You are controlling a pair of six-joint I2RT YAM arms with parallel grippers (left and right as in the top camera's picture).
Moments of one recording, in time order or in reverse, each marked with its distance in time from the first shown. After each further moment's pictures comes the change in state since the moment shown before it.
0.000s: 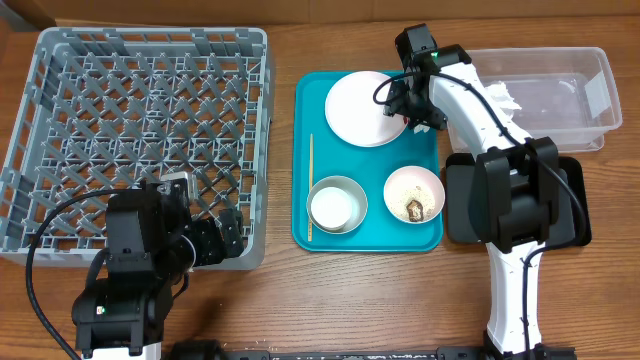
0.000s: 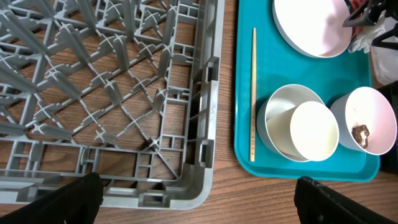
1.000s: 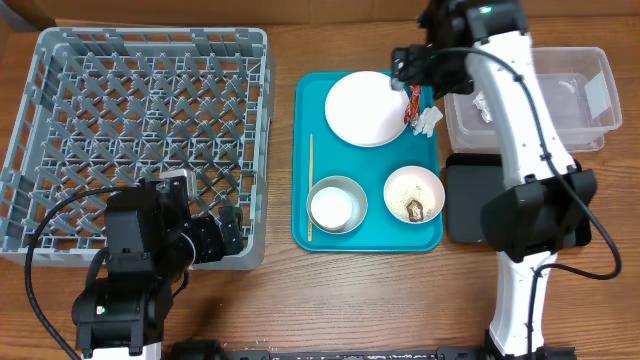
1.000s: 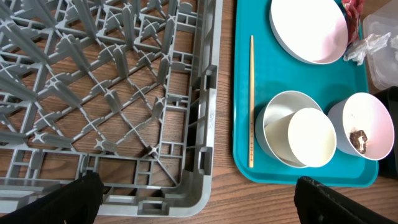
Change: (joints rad) left arm 0.000 0.000 0.000 0.025 0.000 0.000; right arm -0.033 -0.088 0.400 -0.409 -0.218 -0.321
